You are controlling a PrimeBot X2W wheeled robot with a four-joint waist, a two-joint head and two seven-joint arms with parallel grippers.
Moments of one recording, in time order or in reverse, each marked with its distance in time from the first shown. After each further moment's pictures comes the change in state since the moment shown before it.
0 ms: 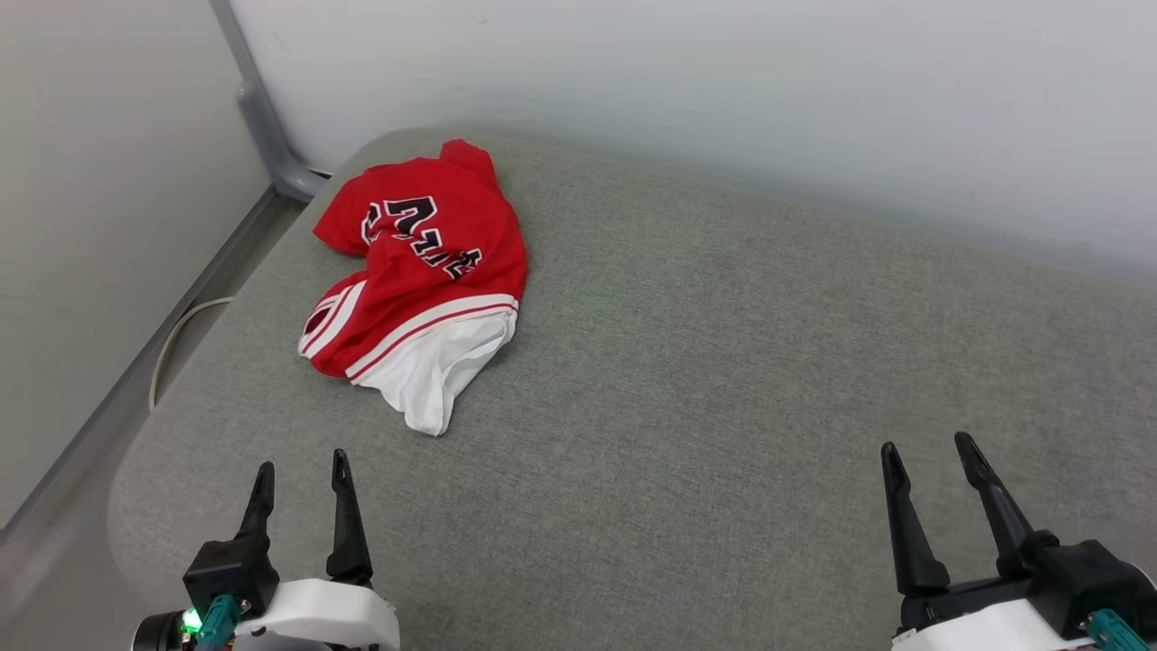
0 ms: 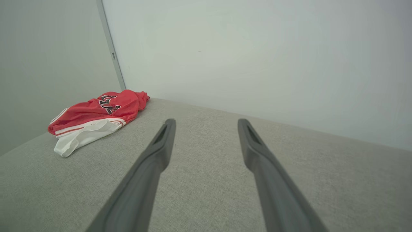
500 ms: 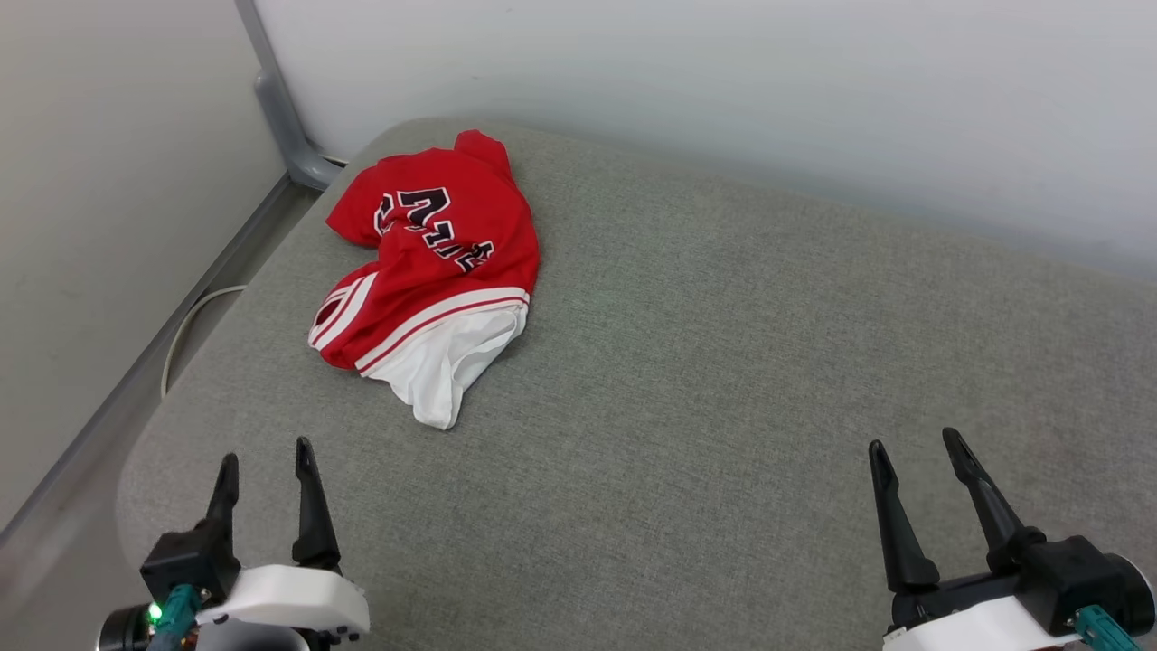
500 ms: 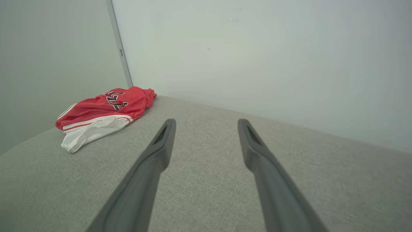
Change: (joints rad) left arm -0.017 0.000 0.063 0.010 -0.016 -0.030 0.000; right arm -0.006 0.000 0.018 0.000 -0.015 0.000 0.000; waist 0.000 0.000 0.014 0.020
